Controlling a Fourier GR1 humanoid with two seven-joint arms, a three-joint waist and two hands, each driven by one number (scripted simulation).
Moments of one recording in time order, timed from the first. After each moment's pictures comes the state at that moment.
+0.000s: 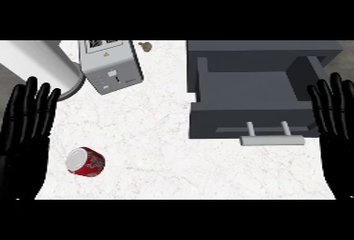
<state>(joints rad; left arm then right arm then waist) 0.02 0.07 -0.02 -2.10 0.00 -0.01 -0.01 0.00 -0.10 0.02 -2.10 0.00 -0.01 0.01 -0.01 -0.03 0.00</state>
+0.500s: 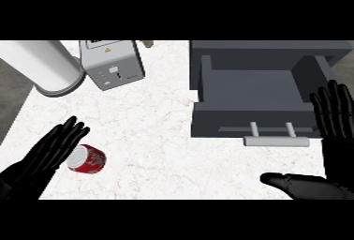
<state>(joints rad) 0.17 0.29 -0.05 -2.13 0.30 -0.39 0.02 0.04 -0.09 -0.01 -2.07 0.02 -0.05 0.10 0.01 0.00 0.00</state>
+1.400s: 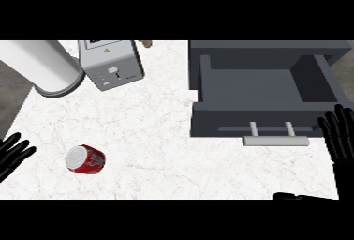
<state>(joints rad) 0.31 0.47 0.27 -2.07 0.68 -0.67 0.17 0.21 -0.09 -0.05 -2.13 -0.02 0.01 0.15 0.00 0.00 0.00</state>
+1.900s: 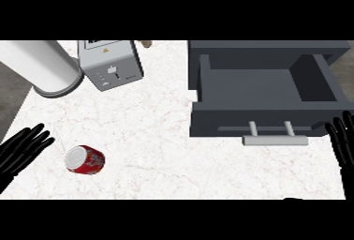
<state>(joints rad) 0.21 0.36 0.26 -1.96 0.53 -0.70 0.19 0.25 -0.09 -0.12 -2.10 -0.06 0.07 0.08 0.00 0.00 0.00</state>
